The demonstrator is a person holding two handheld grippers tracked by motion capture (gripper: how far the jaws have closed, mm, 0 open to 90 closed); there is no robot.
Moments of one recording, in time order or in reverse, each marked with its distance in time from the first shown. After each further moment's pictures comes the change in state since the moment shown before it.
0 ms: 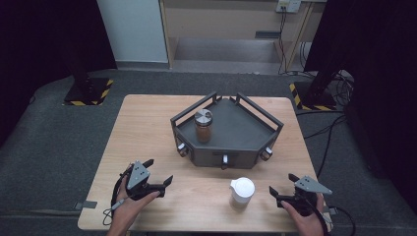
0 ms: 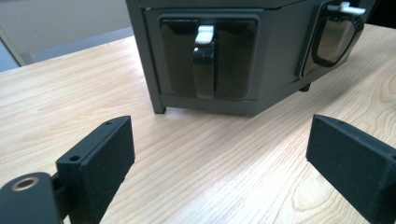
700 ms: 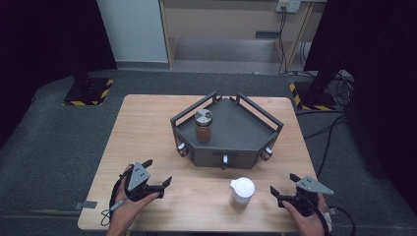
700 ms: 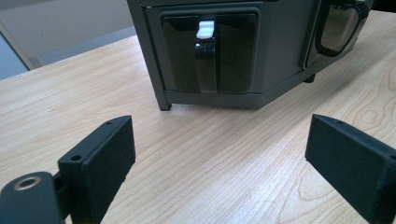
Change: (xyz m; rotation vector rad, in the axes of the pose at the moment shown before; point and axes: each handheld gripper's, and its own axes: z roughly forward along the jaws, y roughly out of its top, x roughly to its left) left arm -0.004 0.004 -0.003 0.018 0.016 0.049; right arm -0.001 -0.001 -0.002 -0.009 -0.005 0.010
